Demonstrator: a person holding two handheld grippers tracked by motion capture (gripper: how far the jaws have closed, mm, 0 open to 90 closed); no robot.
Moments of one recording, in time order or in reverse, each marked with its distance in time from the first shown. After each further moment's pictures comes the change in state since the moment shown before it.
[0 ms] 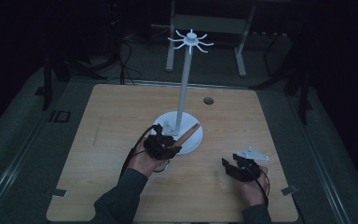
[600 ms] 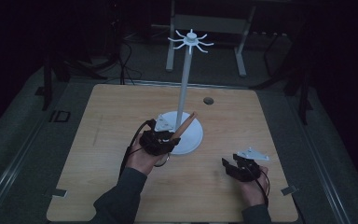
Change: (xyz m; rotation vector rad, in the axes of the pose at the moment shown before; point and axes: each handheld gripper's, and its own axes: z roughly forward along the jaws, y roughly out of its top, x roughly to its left) left arm 0.003 0.007 -0.021 -0.127 0.055 -0.056; right arm 0.000 0.000 0.000 -0.001 -0.003 0.000
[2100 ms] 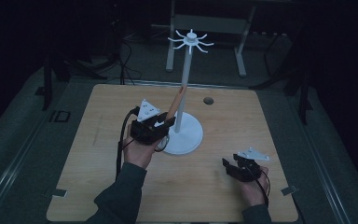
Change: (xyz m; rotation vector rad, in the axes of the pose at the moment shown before) left arm 0.010 0.024 -0.038 -0.267 0.097 -0.120; right arm -0.001 -0.001 0.000 0.000 -0.002 0.007
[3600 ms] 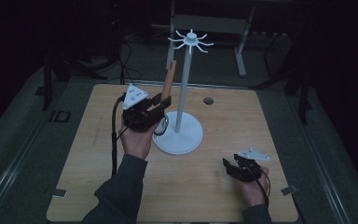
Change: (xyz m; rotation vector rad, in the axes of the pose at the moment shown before) left arm 0.009 0.036 -0.019 -0.199 0.034 -0.091; right arm -0.002 -0.001 0.000 0.002 -0.004 0.005
